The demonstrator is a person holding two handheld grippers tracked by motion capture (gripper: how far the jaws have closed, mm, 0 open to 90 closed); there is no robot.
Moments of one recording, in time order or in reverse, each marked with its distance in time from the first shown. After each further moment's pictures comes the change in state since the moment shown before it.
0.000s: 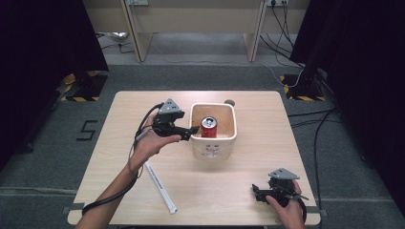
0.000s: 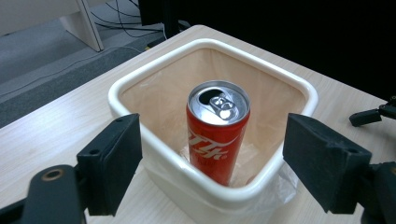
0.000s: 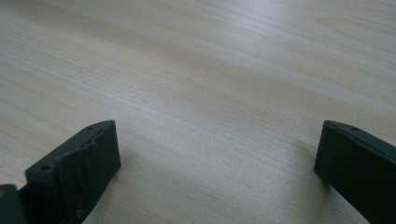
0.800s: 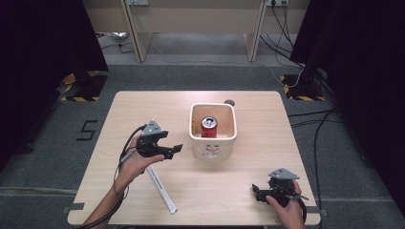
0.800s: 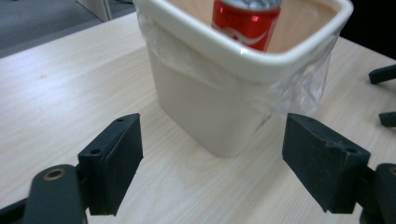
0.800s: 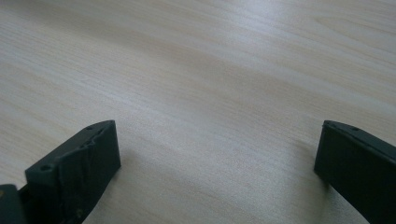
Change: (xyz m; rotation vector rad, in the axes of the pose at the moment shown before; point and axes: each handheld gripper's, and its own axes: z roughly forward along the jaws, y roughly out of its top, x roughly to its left) left arm 0.008 -0.078 -0.017 0.049 0.034 -0.075; right arm 0.000 0.000 0.000 0.001 0.000 0.001
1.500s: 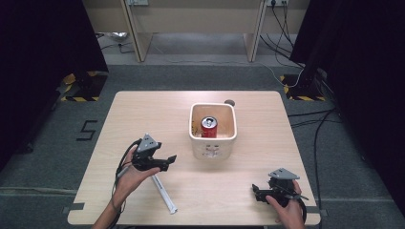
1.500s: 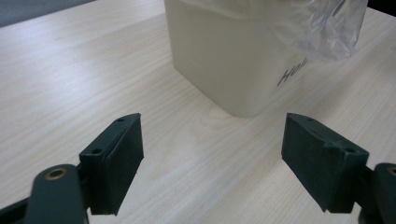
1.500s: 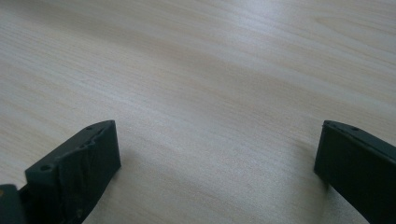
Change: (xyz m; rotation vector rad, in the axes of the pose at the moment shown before) left arm -0.001 -0.050 -0.003 0.010 0.069 -0.025; right arm 0.000 0.000 0.000 0.000 0.000 0.000
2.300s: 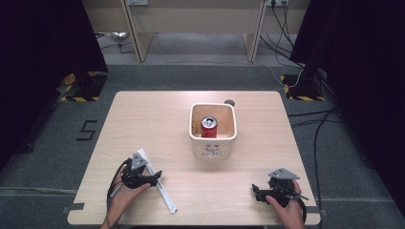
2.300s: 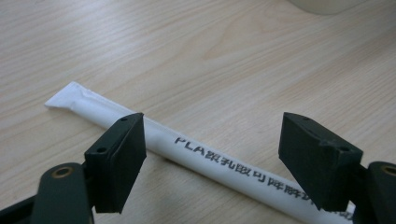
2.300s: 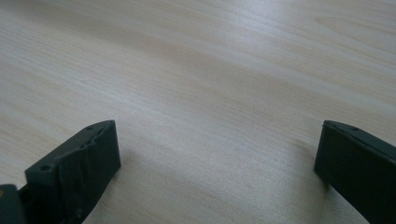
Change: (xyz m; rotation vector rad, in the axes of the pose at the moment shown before) left arm 0.008 -0.070 -0.005 0.145 0.187 -0.063; right arm 0.000 0.000 0.000 0.000 0.000 0.000
